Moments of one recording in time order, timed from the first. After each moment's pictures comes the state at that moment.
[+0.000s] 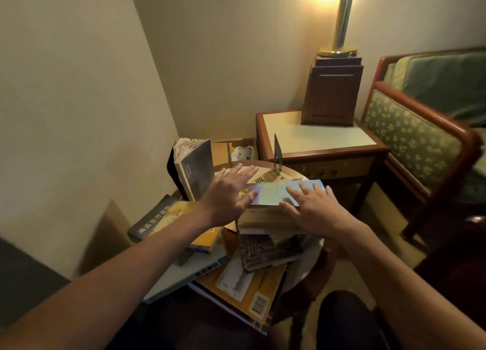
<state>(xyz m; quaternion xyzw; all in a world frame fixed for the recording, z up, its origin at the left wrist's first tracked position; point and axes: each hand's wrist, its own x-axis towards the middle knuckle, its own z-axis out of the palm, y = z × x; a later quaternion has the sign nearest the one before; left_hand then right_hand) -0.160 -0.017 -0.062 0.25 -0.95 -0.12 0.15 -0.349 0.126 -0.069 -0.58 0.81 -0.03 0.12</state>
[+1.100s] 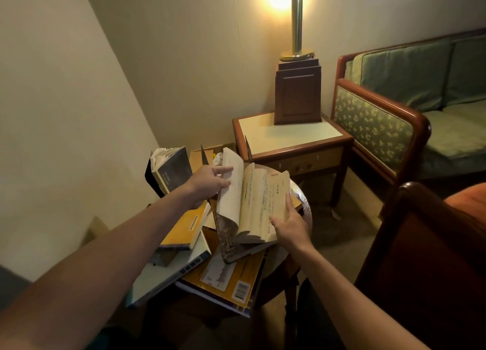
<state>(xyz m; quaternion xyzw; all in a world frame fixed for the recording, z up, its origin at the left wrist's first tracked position) -0.193 0.010 -0.016 0.41 -0.77 -0.47 0.11 -0.316 0.176 -0.136 -0.26 0.74 -0.53 0.31</state>
